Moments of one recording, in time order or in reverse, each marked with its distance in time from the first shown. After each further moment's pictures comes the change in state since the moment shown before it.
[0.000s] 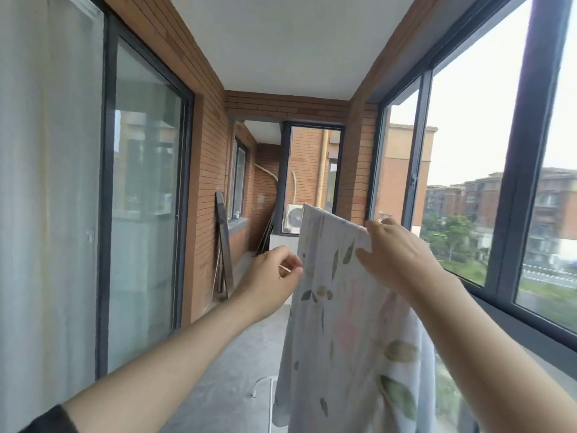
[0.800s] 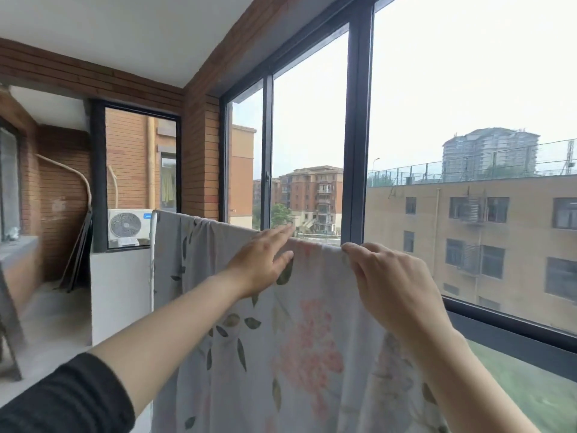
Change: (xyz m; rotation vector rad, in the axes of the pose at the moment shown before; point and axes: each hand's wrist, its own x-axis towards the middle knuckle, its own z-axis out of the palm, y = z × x) left_hand 0.175 -0.040 0.093 -0.034 -0.421 0.669; right_hand -0.004 -0.011 0.031 -0.538 0.262 0.278
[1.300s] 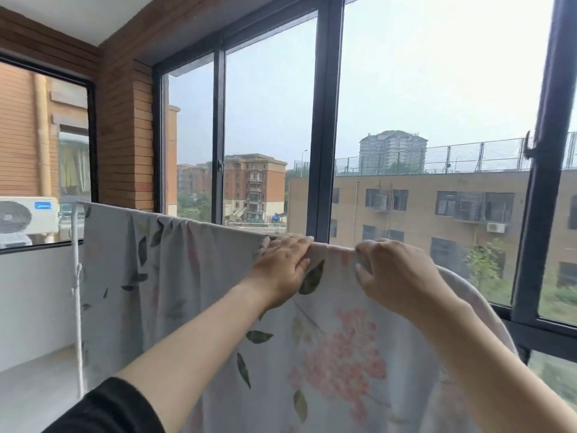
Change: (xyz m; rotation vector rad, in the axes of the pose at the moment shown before) left_hand 0.025 -0.065 0.020 -0.130 -0.051 0.187; right_hand 0.051 -0.068 0.011 -0.127 -0.230 0.200
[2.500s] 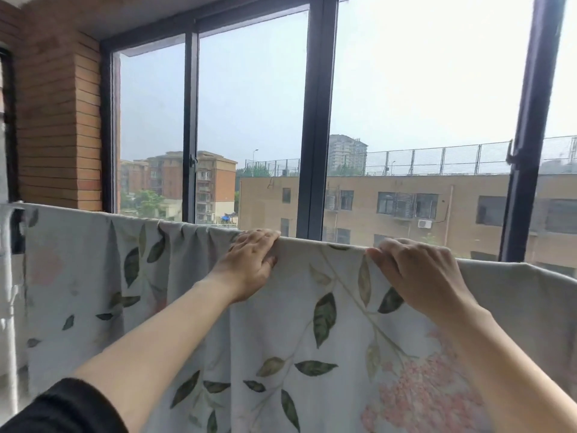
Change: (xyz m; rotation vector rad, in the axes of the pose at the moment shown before) left_hand 0.004 -0.180 -0.024 -0.090 0.011 0.113; right_hand 0.044 -0.070 0.062 -0.256 0.227 0.064
